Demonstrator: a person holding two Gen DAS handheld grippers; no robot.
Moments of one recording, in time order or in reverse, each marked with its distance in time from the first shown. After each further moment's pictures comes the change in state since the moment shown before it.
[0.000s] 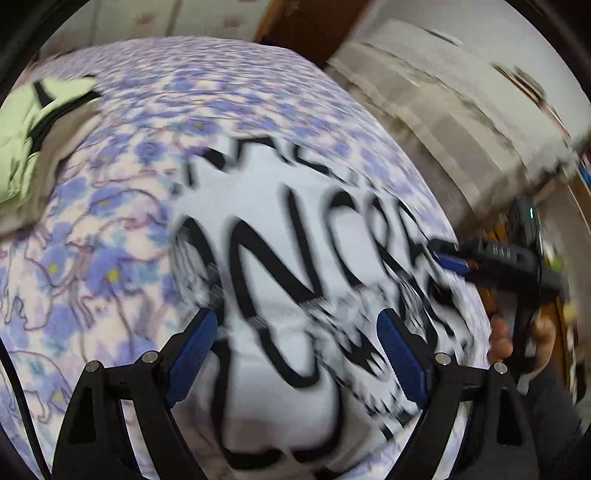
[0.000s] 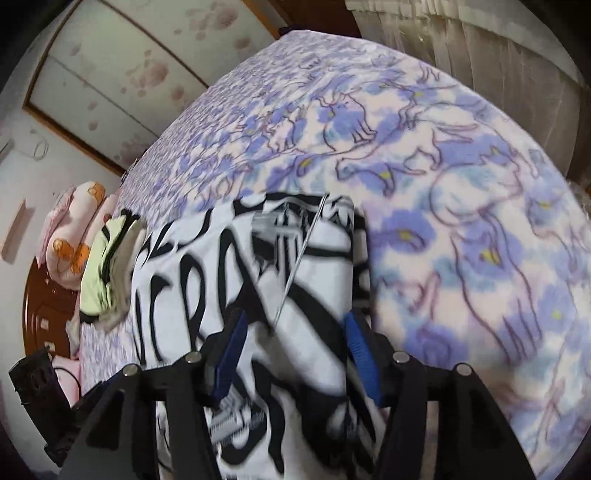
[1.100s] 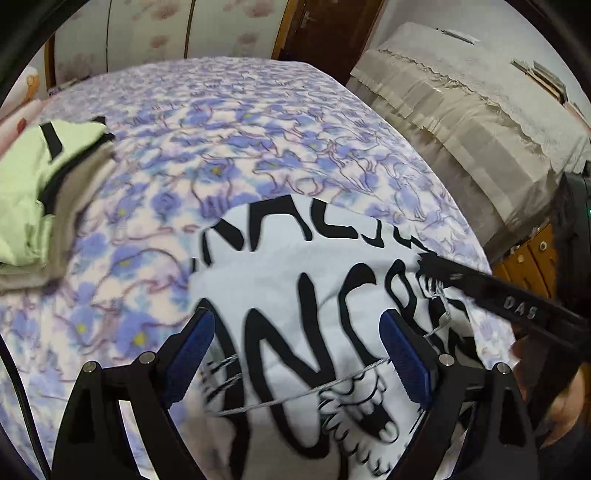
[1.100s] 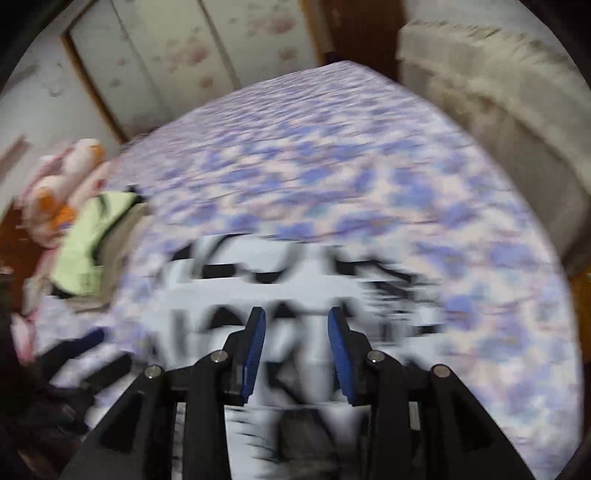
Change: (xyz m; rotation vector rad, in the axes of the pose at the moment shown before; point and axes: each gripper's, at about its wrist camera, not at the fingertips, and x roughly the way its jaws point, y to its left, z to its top) left arm 0.015 -0.024 0.052 0.035 -0.029 0.125; right arm 0.019 0.127 0.003 -0.272 -0.081 -0.055
